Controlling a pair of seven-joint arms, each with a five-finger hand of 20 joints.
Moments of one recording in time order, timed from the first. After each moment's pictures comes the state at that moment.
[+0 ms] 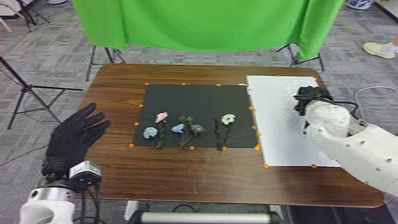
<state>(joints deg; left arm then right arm) 132.8 -68.9 -101.7 -131.0 49.0 11.9 6.5 -53.6 -38.1 33.8 -84.6 -120.0 -9.6 39.9</state>
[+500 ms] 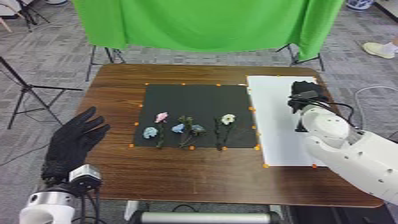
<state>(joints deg) 134.5 -69.3 -101.8 -131.5 48.9 12.2 6.8 -53.9 -36.1 30.5 -89.7 -121.2 4.3 39.4</state>
